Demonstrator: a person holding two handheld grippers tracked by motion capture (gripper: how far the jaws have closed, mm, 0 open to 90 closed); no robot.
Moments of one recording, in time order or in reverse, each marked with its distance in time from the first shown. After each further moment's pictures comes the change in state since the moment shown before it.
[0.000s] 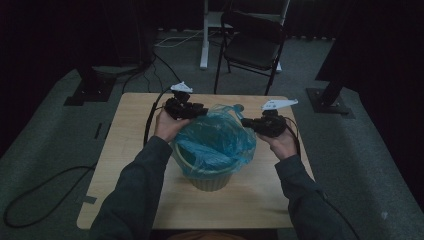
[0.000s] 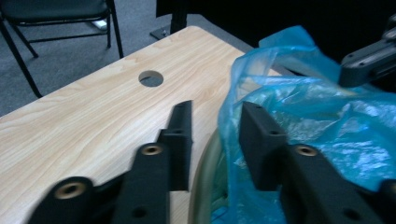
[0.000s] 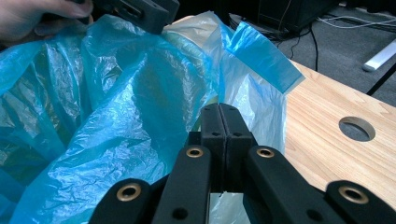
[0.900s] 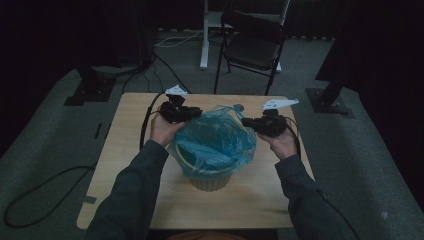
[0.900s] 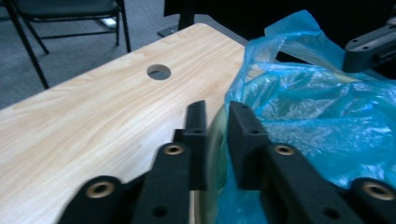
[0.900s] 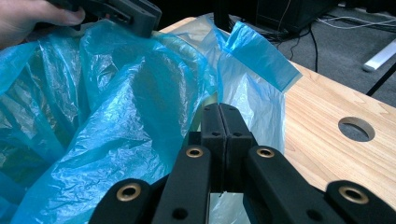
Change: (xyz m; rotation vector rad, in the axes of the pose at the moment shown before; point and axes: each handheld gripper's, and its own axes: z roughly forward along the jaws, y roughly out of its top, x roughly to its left) left arm -0.001 -0.011 -0.012 -0.016 0.031 -0.015; right arm -0.001 0.000 -0.001 -0.004 -0.001 0.007
